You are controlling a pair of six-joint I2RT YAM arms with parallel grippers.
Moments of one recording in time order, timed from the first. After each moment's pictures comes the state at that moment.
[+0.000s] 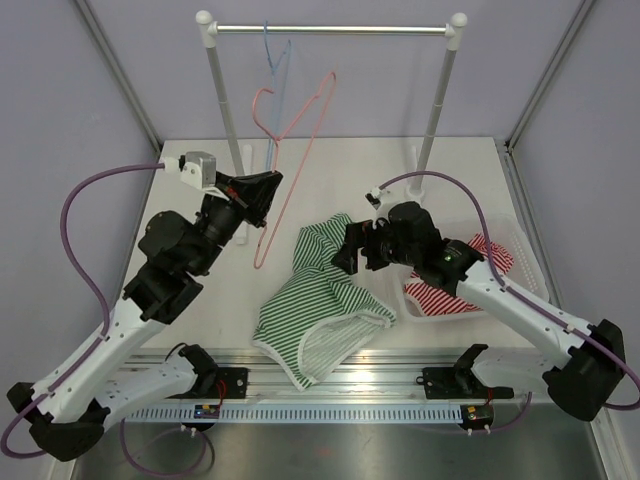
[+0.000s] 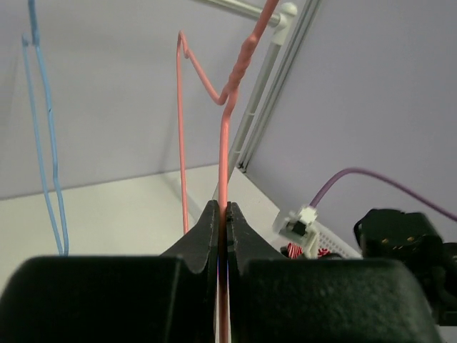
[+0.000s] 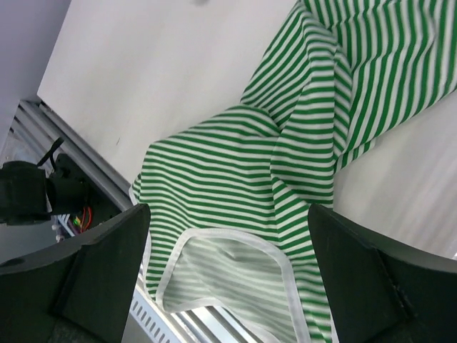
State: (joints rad) left arm -0.74 0.86 1.06 0.08 -0.12 -0.31; right arm 0.73 1.18 0.95 -0.34 -0.18 0.47
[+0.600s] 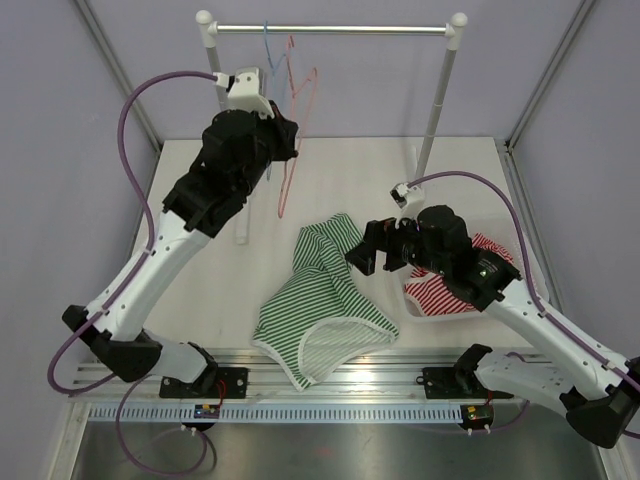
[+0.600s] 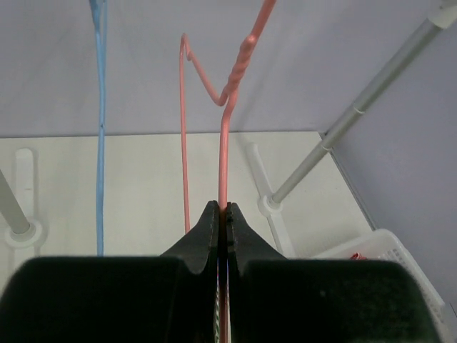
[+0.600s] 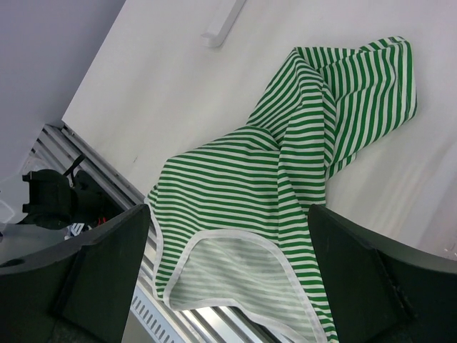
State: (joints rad) left arm -0.69 1.36 1.69 -0.41 -0.33 -0.36; right arm 0.74 0.99 1.01 -0.44 -0.11 0.45
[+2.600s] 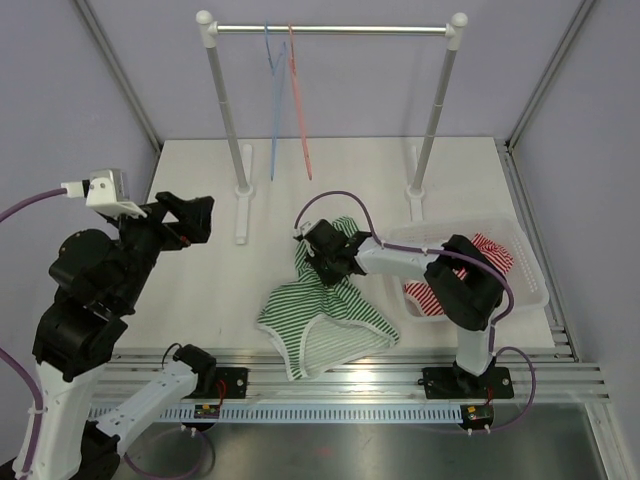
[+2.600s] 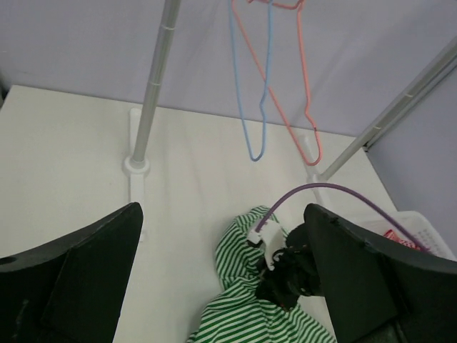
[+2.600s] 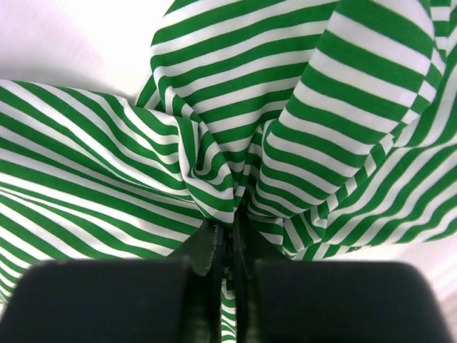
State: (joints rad) left arm -0.47 0.70 1.40 -0.73 -0.27 -0.37; right arm 0.90 1.90 1.24 -0.39 0.03 0.14
